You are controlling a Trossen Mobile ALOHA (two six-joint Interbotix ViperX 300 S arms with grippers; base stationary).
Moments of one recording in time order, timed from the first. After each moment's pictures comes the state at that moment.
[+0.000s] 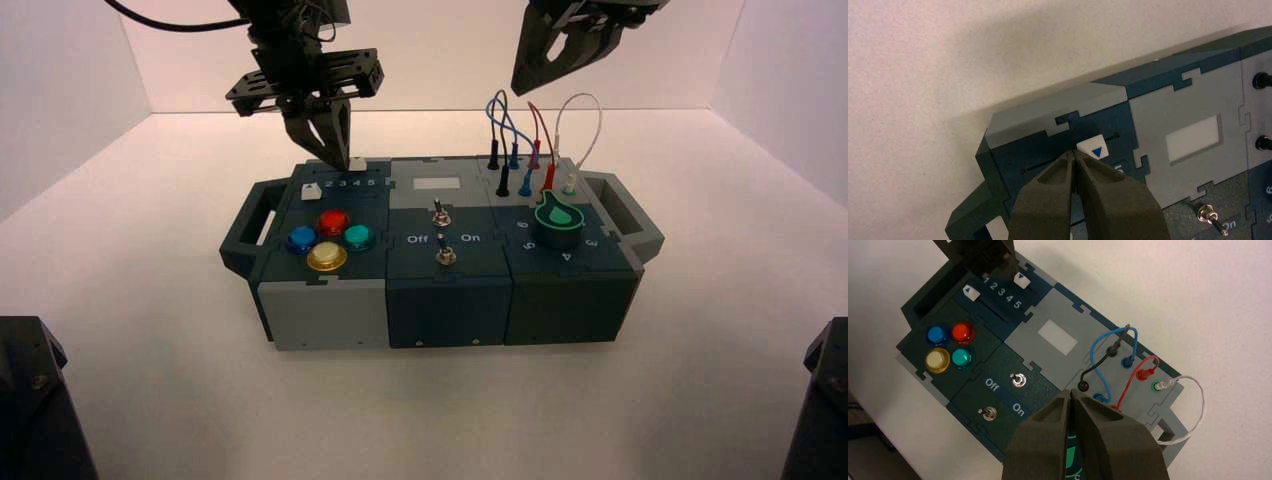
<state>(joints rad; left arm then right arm) -0.48 0.13 0.65 -0.30 0.55 -0.01 0.66 -0.42 0.90 0.13 0.46 -0.14</state>
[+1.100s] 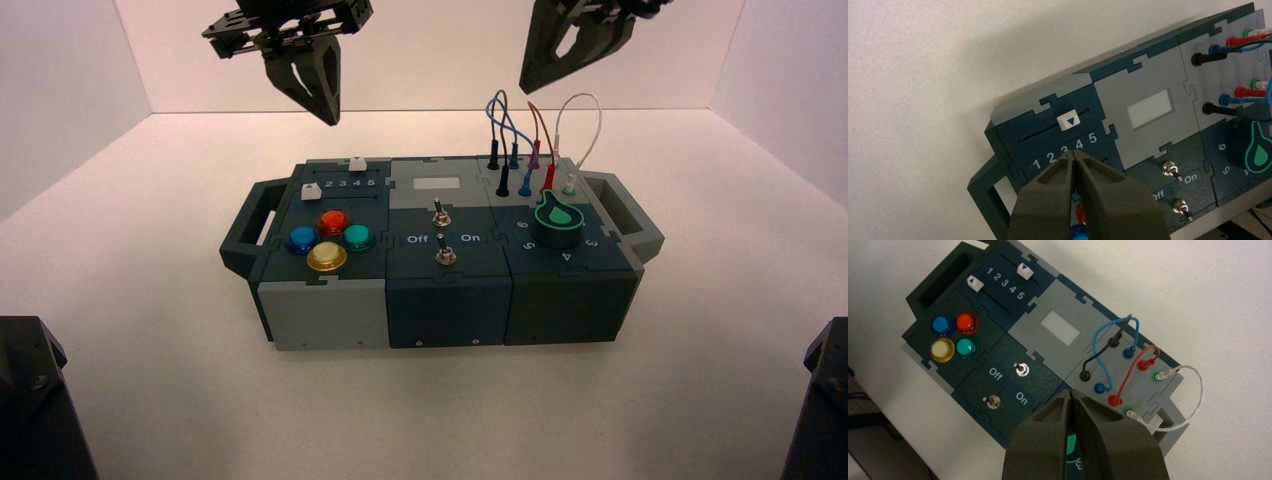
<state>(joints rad) -0.48 -0.02 0.61 -0.26 0.72 0.04 0.66 -0.44 0.89 0.13 0.54 -0.14</state>
